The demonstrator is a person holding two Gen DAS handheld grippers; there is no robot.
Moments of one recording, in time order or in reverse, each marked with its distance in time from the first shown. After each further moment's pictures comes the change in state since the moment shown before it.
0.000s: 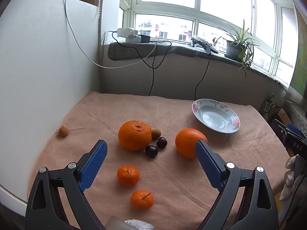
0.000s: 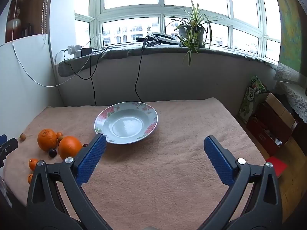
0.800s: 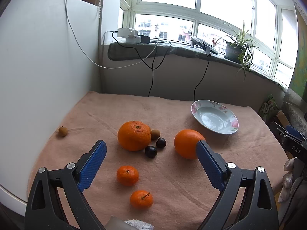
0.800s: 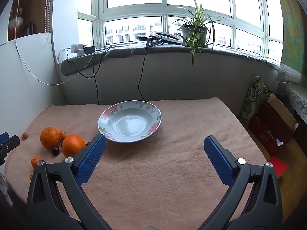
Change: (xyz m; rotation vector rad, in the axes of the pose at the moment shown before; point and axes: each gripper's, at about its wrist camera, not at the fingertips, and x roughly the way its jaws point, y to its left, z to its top) left arm -0.002 0.002 0.002 -0.013 0.006 -0.011; right arm -0.002 0.003 0.001 -0.012 0.006 0.015
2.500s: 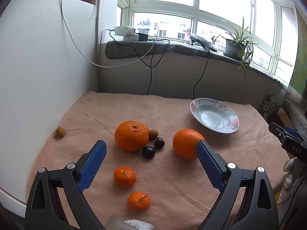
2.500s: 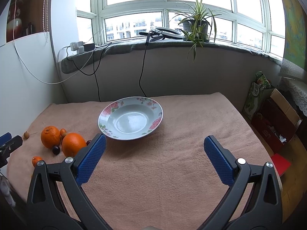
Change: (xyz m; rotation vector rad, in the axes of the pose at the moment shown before) left arm 0.008 -0.006 0.000 0.010 0.011 0.003; right arm 0.011 -0.002 -0.002 0.017 0.035 0.022
